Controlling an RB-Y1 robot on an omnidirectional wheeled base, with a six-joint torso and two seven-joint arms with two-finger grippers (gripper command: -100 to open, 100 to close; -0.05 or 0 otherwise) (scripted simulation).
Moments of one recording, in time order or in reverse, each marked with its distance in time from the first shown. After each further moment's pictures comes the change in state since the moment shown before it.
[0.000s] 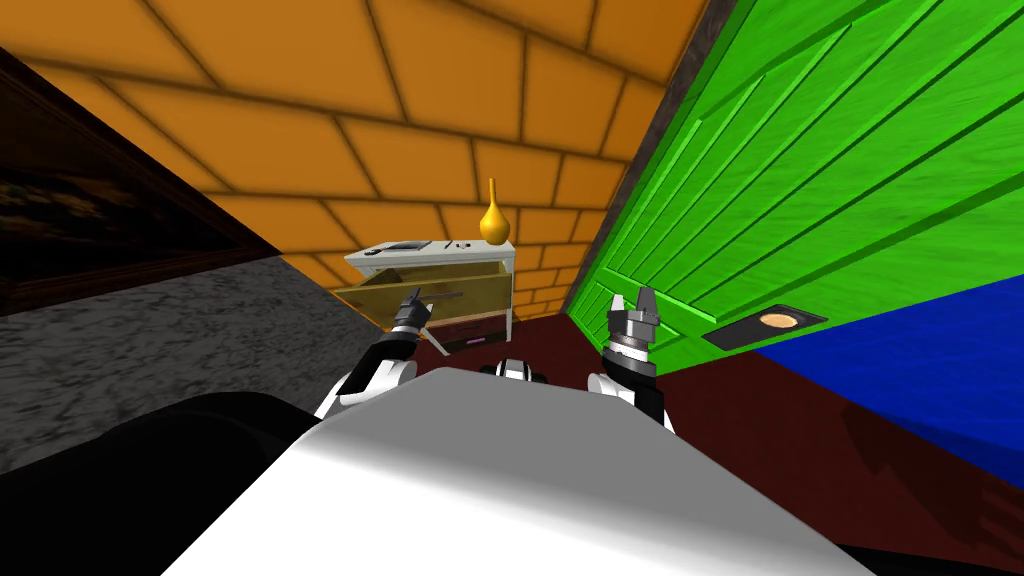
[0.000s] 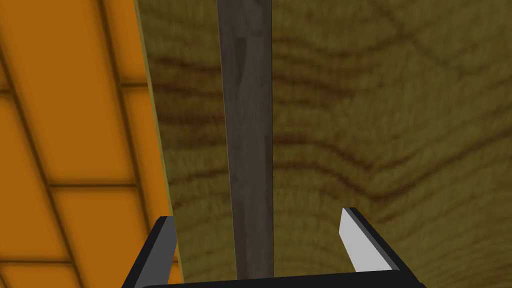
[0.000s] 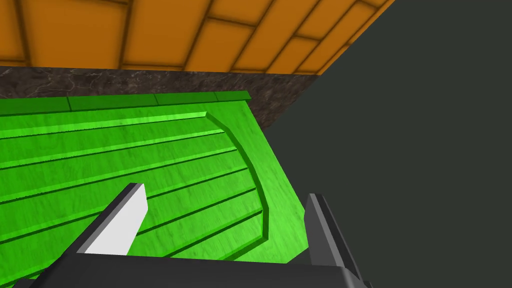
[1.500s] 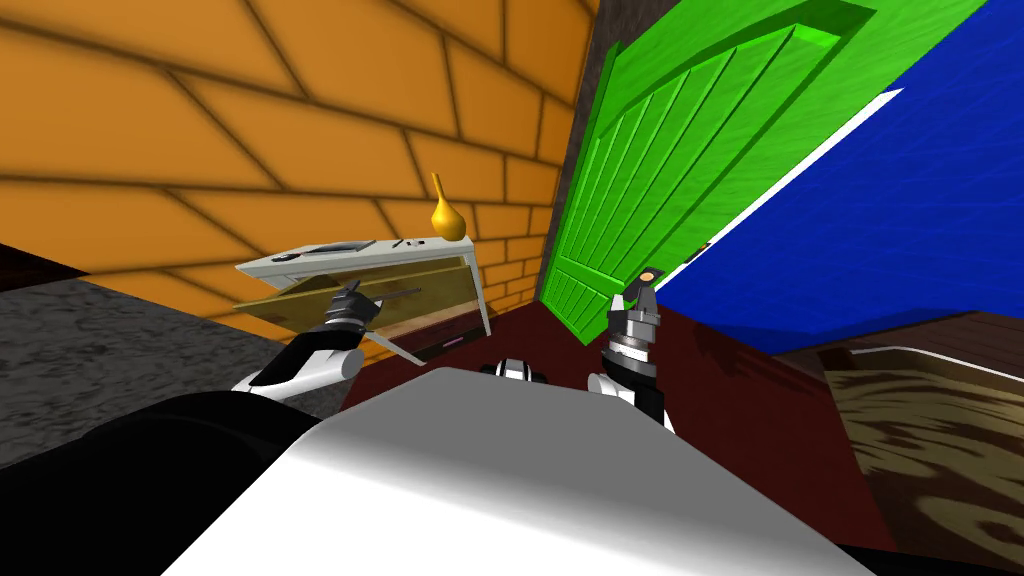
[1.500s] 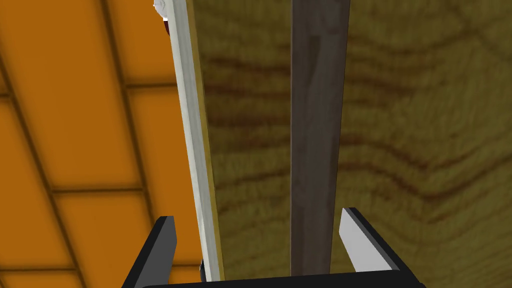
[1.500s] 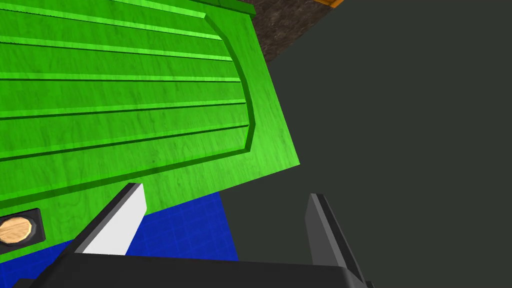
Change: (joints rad) left arm -0.115 0.214 0.413 0.208 0.170 0.112 0.120; right arm 0.000 0.000 0.000 0.000 0.000 0.000 0.000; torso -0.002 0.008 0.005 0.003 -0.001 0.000
